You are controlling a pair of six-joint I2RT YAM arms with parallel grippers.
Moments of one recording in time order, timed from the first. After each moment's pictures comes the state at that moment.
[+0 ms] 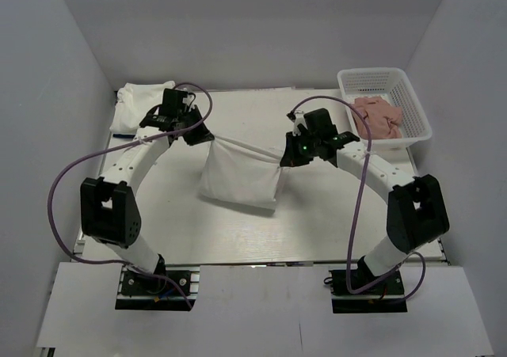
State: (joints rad) left arm -0.23 1.61 1.36 -0.55 0.21 -0.61; right arm 0.48 1.58 1.16 -0.42 -0.36 0.23
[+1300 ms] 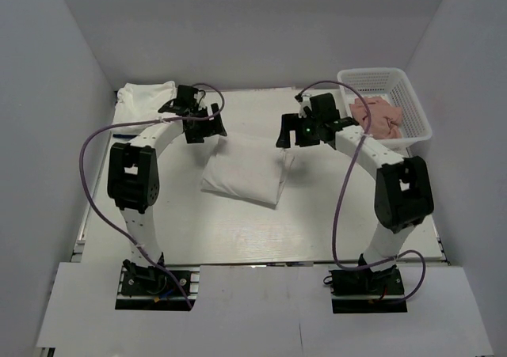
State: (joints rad) left arm -0.21 2.03 1.61 -0.50 0.18 -0.44; right arm 0.38 1.83 1.38 -0.36 -0.32 0.20
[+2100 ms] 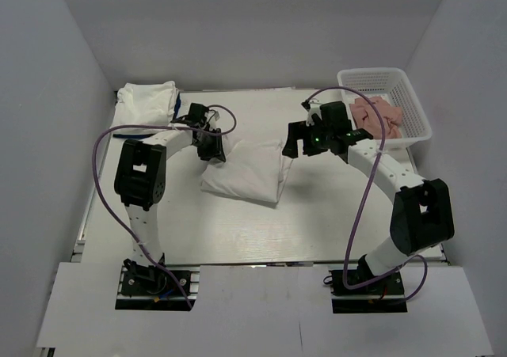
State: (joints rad) left arm -0.26 2.05 1.45 -0.50 0.26 -0.29; right arm 0.38 1.57 1.18 -0.35 -0.35 0.15
